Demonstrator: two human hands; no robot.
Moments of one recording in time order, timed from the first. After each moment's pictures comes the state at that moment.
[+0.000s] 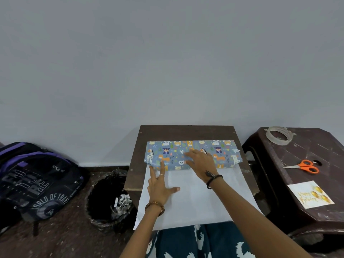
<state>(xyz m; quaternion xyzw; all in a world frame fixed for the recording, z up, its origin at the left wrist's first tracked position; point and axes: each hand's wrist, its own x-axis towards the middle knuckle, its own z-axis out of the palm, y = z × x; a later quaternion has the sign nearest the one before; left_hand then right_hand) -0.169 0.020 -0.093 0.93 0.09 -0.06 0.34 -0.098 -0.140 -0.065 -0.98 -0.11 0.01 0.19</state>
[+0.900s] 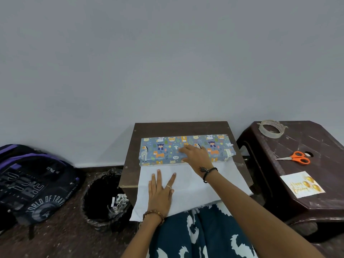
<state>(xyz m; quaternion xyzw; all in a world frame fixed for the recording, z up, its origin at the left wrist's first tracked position) -0.201 0.009 -0.126 0.98 -0.05 -0.05 0.18 -0.095 -0.145 -0.064 -0.98 -0.16 0.02 0.08</state>
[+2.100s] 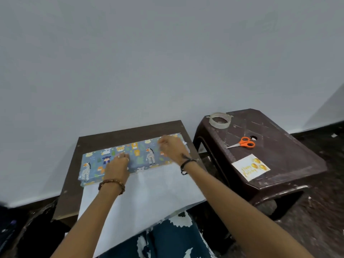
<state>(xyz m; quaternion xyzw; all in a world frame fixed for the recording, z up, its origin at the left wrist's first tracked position) -0.091 -0.026 -0.073 1.00 -0.09 -0.02 0.01 -0.086 -0.225 -0.051 -0.90 -0.01 -0.03 0.43</state>
